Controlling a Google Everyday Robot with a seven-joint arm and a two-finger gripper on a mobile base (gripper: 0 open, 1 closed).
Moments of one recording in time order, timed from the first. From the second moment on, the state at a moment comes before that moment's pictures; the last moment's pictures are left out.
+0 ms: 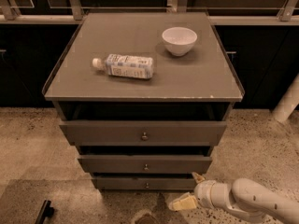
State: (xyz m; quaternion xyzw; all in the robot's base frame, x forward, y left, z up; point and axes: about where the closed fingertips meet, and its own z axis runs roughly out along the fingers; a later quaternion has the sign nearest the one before) arm 0.451 -0.151 0.424 -0.31 0.84 0.27 0.34
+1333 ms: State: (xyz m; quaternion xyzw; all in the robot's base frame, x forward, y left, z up) arm 0.465 -0.157 0.396 -0.31 0.85 0.26 0.34
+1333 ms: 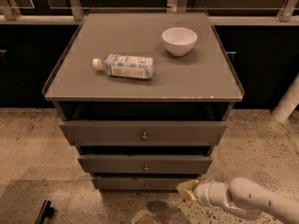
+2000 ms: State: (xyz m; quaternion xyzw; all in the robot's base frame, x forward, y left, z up) arm 0.483 -0.154 0.333 -0.30 0.84 0.22 0.39
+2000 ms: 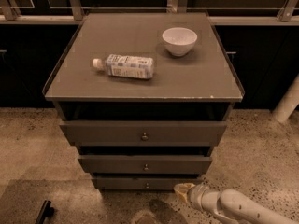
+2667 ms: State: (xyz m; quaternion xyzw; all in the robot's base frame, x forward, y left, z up) arm 0.498 -0.172 0.268 -0.26 0.84 0.23 0.41
